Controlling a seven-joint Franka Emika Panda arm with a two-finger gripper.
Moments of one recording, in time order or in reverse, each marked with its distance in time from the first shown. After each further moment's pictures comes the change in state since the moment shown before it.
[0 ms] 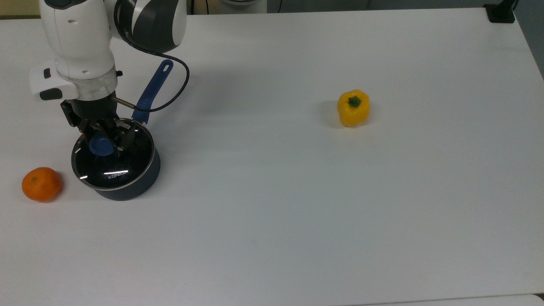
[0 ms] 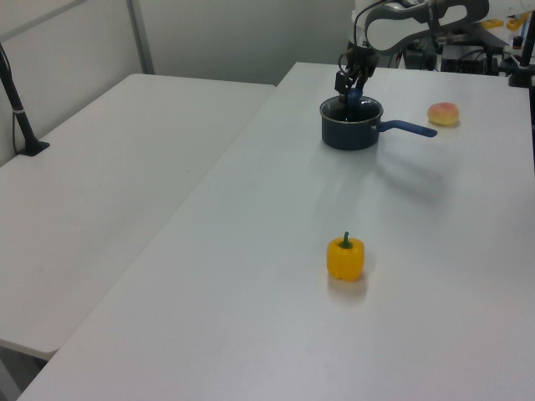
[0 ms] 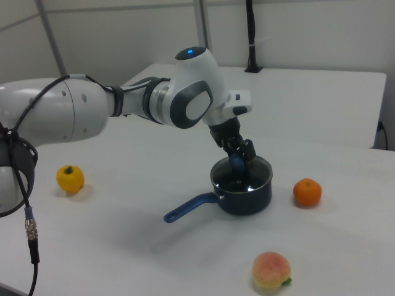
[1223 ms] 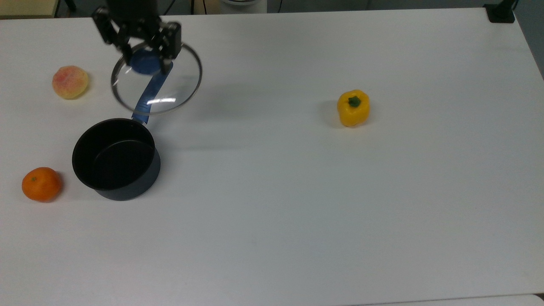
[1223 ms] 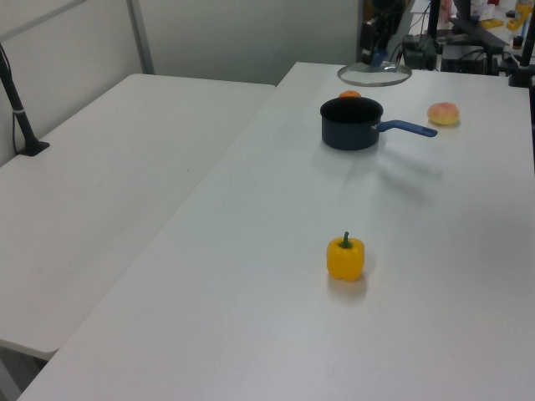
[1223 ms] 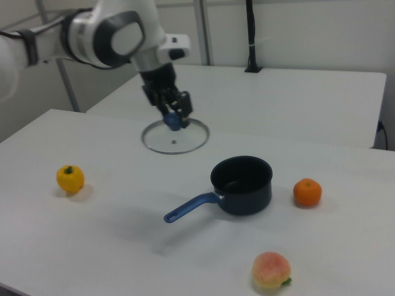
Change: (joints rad) arm -0.003 -0.399 0.158 -0.140 0.000 -0.335 -0.041
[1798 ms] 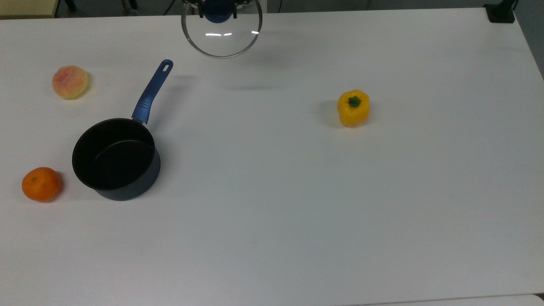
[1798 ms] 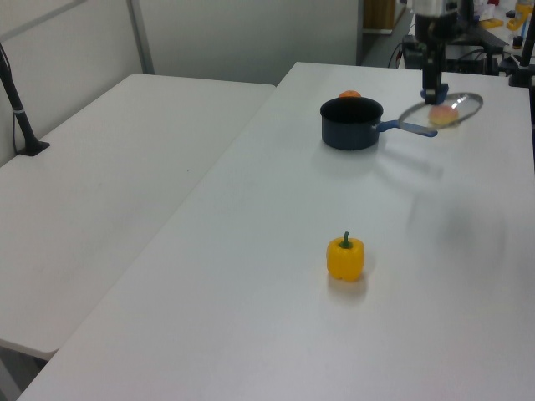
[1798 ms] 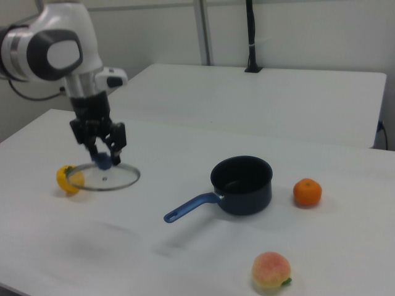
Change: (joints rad) arm 0.017 -0.267 0.156 -0.360 0.001 -0.199 -0.122
